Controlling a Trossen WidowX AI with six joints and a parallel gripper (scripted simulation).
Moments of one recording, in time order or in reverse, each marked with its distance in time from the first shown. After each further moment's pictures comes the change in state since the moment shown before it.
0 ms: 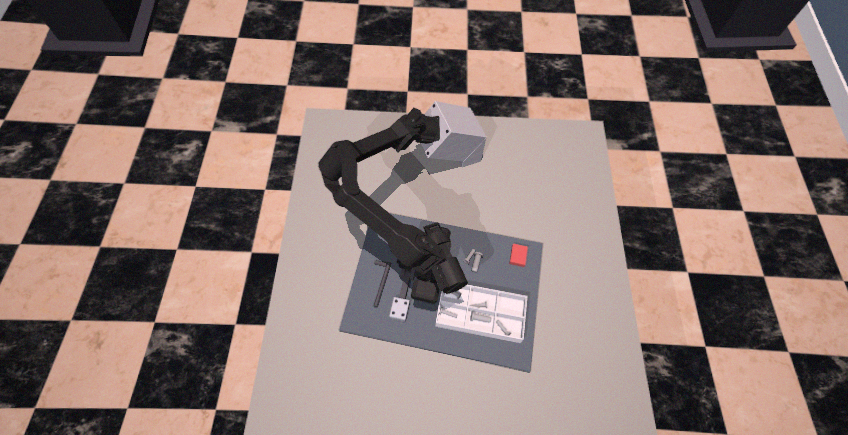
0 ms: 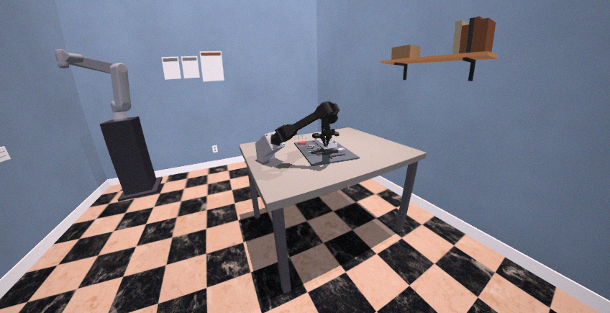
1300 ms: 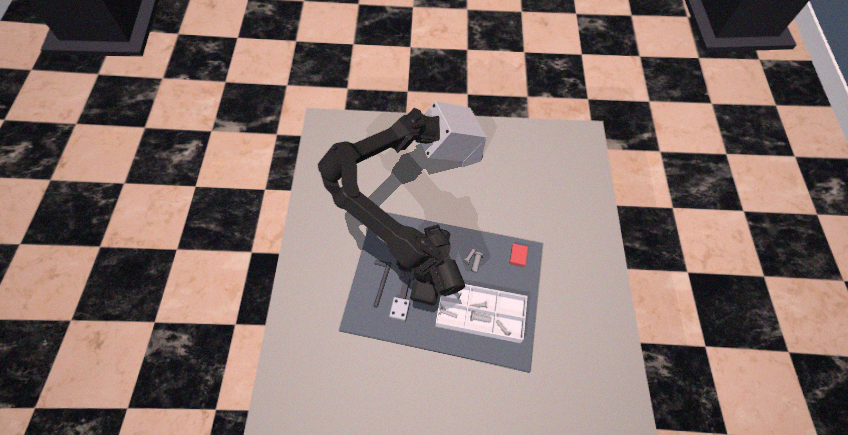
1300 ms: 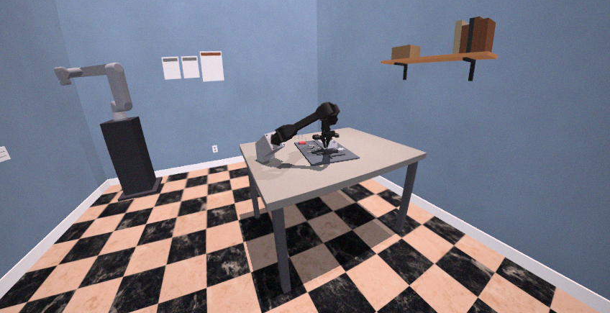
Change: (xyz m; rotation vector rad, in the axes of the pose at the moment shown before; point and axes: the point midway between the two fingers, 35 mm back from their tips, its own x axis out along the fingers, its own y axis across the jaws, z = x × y) arm 0.011 0.000 0.000 0.005 -0.003 -0.003
